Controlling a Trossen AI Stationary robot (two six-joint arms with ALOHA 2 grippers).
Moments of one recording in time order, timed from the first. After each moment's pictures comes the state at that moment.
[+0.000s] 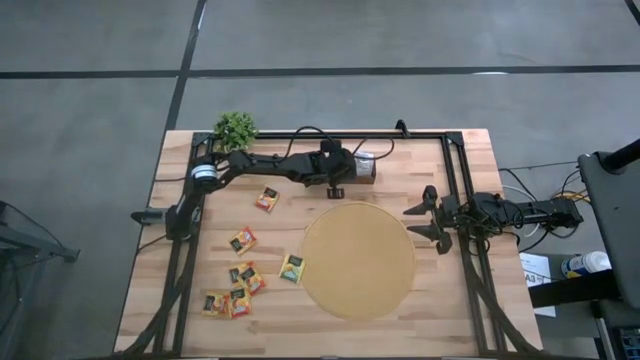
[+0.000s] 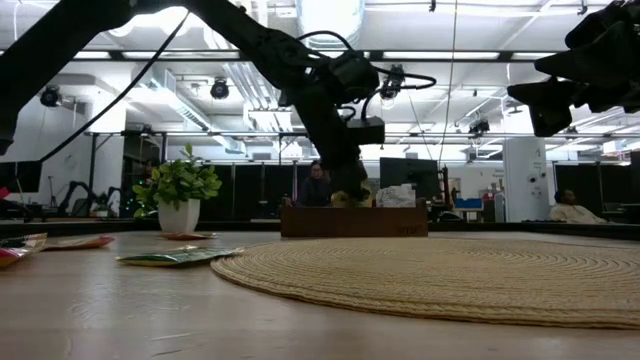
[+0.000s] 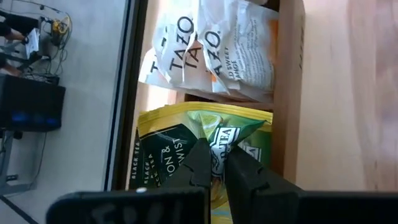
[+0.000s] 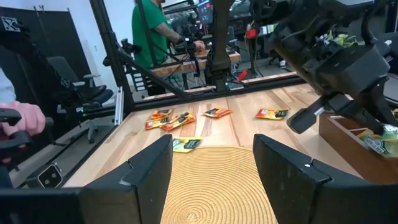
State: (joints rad) left arm 0.26 2.10 1.60 -0.33 -0.41 0.44; right arm 0.10 0.02 0.01 0.01 0.02 0.23
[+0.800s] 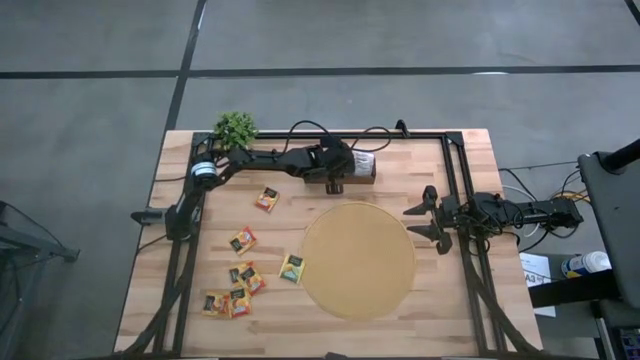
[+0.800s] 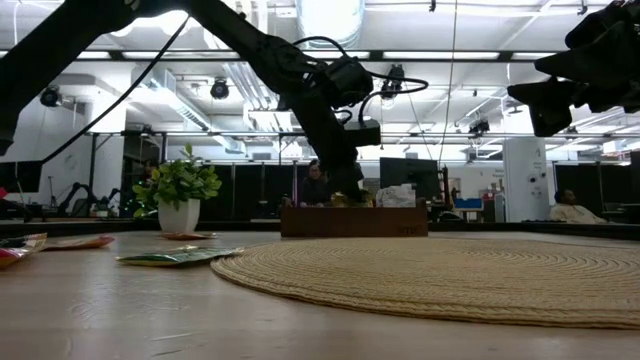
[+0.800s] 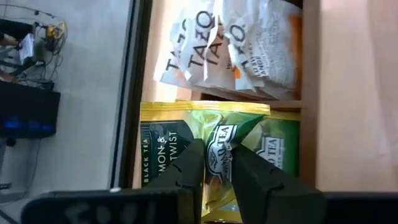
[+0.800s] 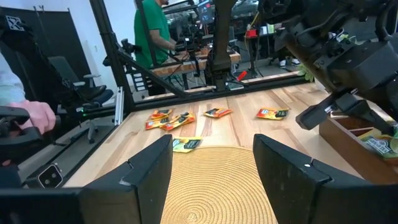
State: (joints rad) left arm 0.30 2.10 1.60 -0.31 -0.35 0.49; right arm 0.10 0.02 0.01 0.01 0.02 0.23
